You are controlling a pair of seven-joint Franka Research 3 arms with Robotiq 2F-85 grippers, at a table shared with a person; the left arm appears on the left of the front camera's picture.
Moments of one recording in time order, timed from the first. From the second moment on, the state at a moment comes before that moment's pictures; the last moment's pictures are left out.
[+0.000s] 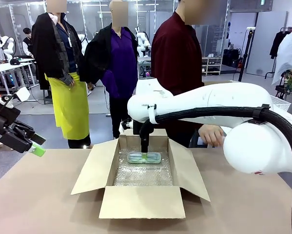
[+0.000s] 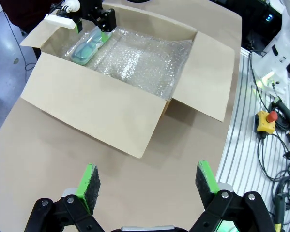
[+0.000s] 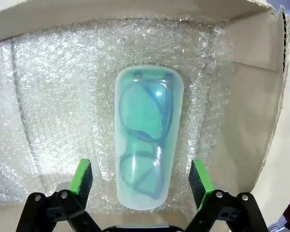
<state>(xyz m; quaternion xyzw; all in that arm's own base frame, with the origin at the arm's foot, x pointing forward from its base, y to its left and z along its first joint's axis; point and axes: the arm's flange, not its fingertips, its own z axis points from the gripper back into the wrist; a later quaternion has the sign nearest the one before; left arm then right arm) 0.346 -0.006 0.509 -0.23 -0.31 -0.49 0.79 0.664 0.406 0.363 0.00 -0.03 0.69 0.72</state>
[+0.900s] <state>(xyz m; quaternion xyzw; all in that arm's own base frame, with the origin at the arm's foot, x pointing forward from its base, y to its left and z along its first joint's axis) 0.346 -0.006 0.509 -0.23 -0.31 -0.49 0.79 0.664 0.406 0.362 0.00 -0.03 0.69 0.72</state>
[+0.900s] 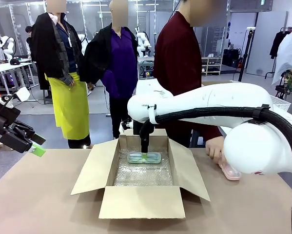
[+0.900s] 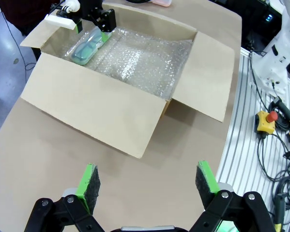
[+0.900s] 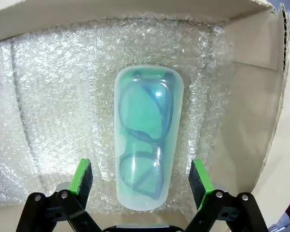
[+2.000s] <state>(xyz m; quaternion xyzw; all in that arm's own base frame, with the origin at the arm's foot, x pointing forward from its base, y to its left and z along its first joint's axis) 0.346 -0.006 0.509 -0.23 -0.30 -0.49 0.79 0.614 0.338 0.516 -0.02 -0.01 0.61 0.79</state>
